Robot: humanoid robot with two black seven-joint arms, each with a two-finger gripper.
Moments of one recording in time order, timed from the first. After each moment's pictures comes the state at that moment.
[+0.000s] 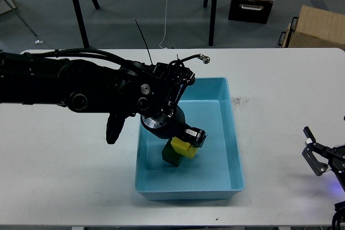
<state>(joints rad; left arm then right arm) -1.65 0.09 0.44 -1.31 0.48 -0.49 0.35 -0.43 -0.12 1.67 1.55 0.25 0.49 -0.32</state>
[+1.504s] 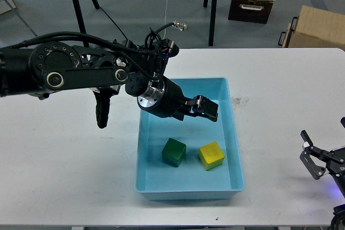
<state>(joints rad) -1.57 0.24 0.26 -1.25 0.41 -0.49 0.17 -0.44 -0.12 1.67 1.55 0.24 0.49 -0.32</state>
